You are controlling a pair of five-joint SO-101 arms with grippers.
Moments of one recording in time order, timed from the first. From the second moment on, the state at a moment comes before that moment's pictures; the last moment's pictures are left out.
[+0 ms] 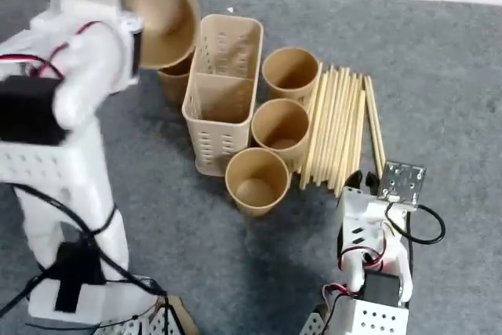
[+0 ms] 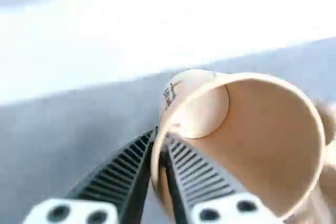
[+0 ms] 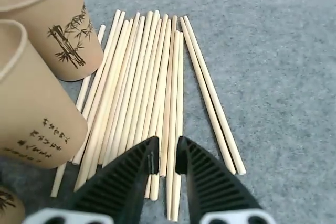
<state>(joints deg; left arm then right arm) 0.2 -5.6 -48.9 93.2 -3.3 3.2 -102.2 95.0 44.2 2.2</state>
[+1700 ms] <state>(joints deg) -10.2 26.9 -48.2 79.8 3.9 0.4 -102.4 96.0 44.2 4.7</state>
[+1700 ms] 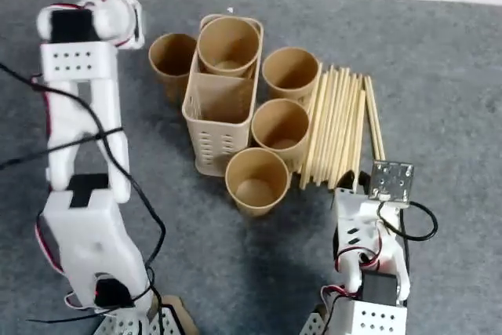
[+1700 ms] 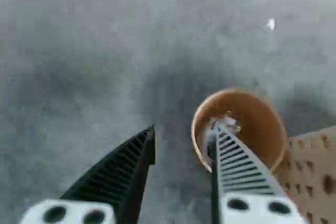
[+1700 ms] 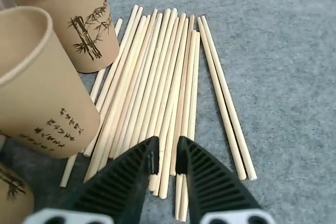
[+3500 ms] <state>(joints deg) 9.6 21.8 -71.4 93.3 -1.4 -1.2 -102.4 96.0 44.2 4.7</state>
